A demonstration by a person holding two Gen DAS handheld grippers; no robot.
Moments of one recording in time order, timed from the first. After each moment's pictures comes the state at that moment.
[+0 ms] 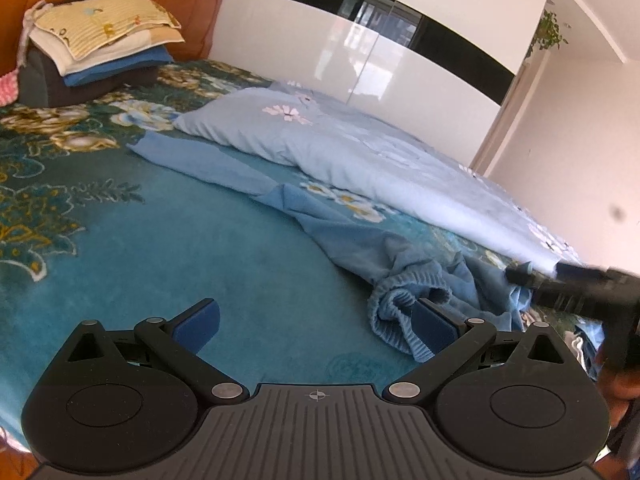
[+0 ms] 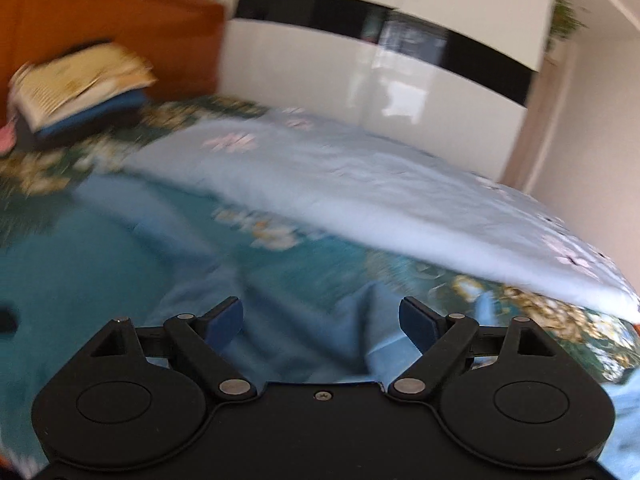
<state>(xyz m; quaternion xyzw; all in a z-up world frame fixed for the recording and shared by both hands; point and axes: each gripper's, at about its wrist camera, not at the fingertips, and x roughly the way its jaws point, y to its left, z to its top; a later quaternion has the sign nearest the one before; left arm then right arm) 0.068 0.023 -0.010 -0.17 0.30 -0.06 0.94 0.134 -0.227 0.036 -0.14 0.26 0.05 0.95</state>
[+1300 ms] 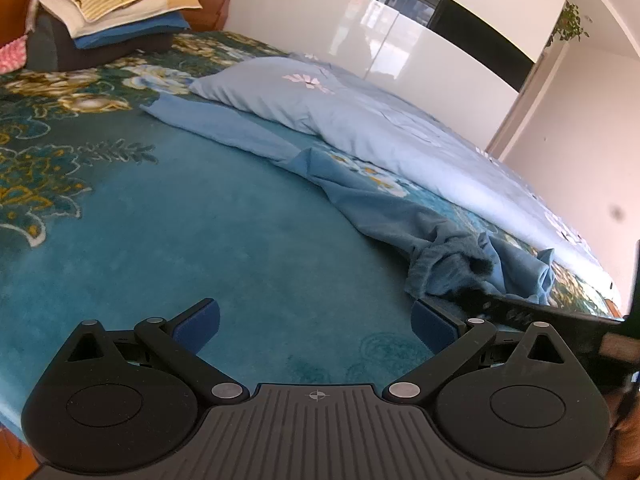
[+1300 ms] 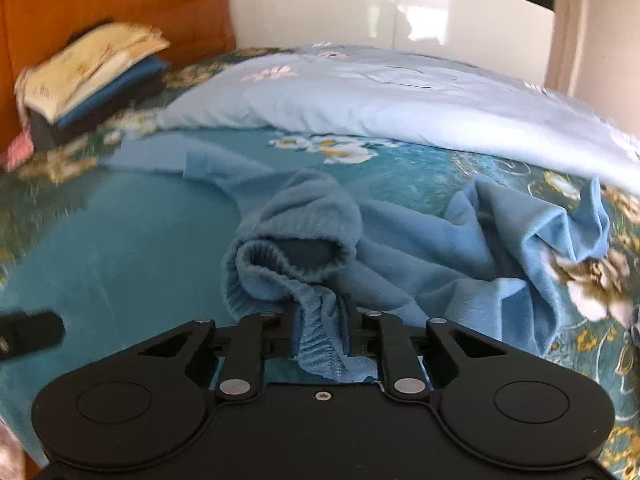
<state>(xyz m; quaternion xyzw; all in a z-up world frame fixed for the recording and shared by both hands) 0.079 0.037 -0.035 -0.19 0.33 -0.05 0.92 0.155 -0.204 -0.022 -0.01 0.35 0.08 0.93</state>
